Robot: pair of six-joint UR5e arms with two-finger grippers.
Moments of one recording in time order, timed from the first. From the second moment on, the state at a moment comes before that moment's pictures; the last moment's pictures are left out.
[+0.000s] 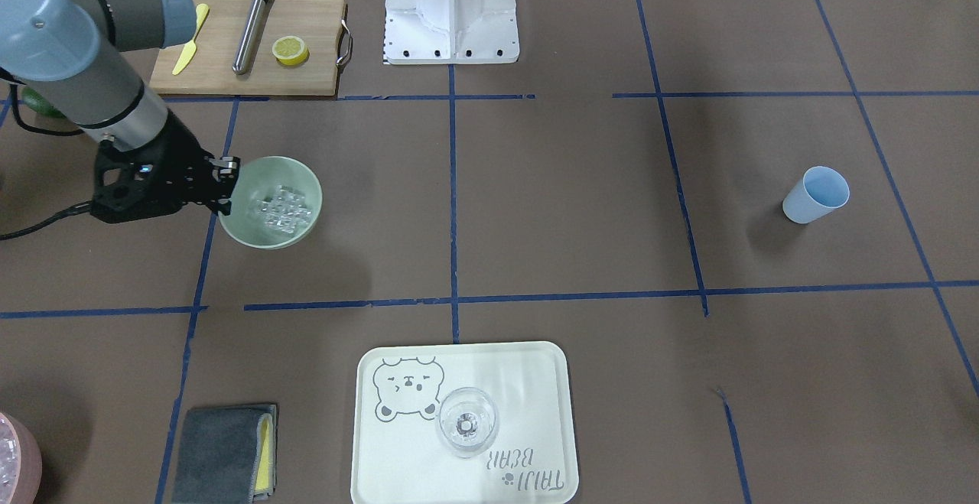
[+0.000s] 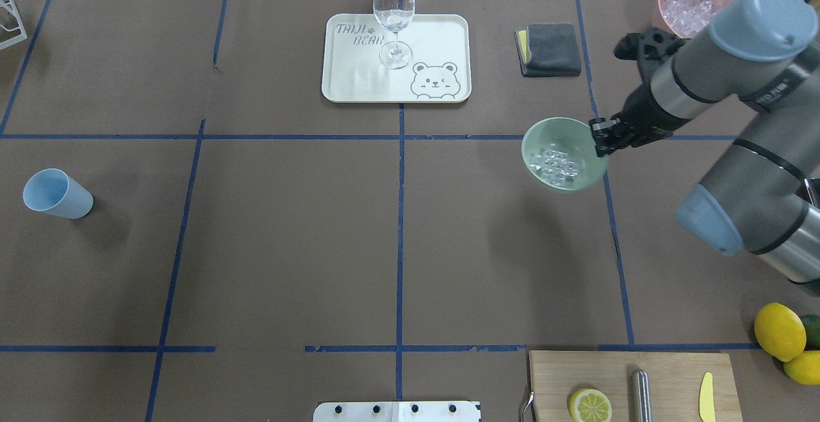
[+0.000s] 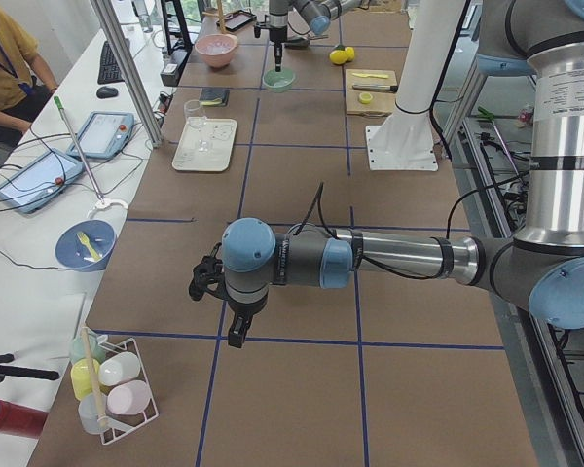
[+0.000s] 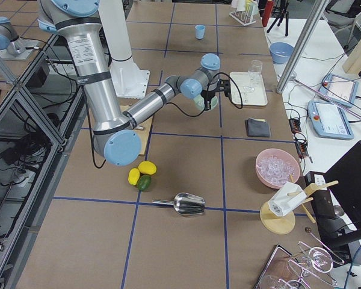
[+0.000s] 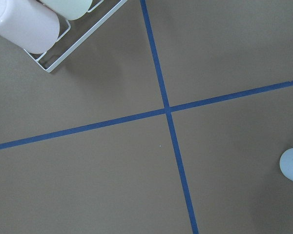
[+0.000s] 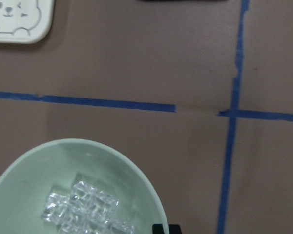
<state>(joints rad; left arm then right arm) -1.68 -1.53 -1.70 -1.56 -2.38 0.24 0.90 -1.34 1.86 -1.40 2.18 0.84</state>
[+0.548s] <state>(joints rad) -1.68 -1.53 -1.70 -1.59 -2.38 0.24 1.03 -1.63 1.80 -1.14 2.24 0.71</state>
